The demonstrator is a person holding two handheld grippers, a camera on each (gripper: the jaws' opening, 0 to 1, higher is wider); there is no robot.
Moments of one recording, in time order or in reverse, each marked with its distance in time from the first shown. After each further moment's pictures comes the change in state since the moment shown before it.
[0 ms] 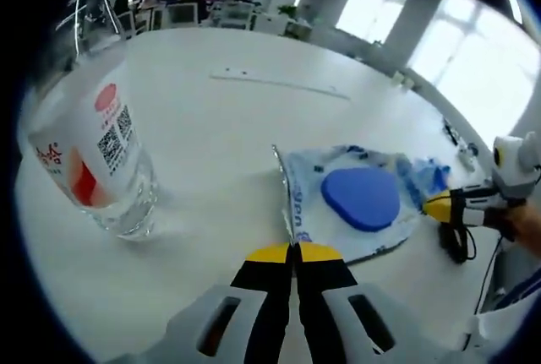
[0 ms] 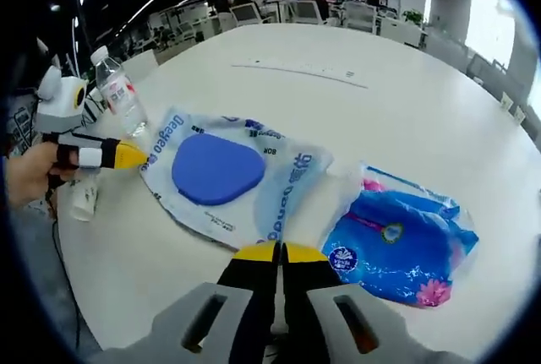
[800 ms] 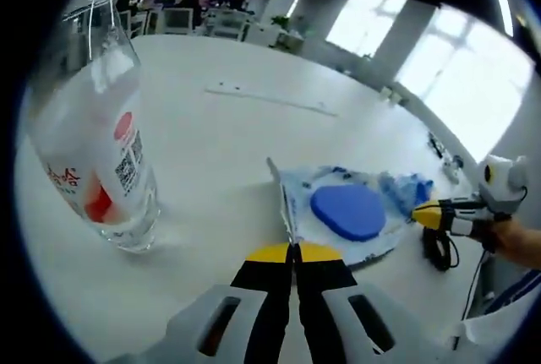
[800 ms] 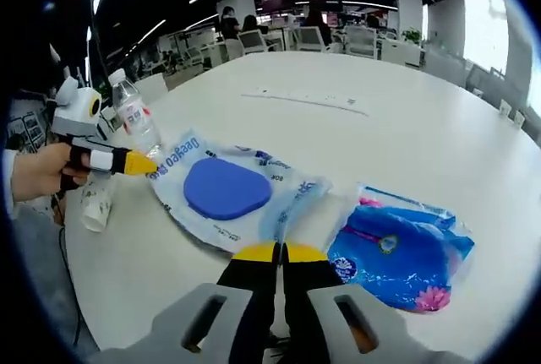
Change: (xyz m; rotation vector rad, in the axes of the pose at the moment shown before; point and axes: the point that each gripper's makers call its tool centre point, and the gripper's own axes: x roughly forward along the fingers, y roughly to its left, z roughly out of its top) left arm -0.011 -0.008 0.013 -0.023 -0.047 -0.078; right arm -0.005 -0.003 0.013 -0.007 -0.121 0.035
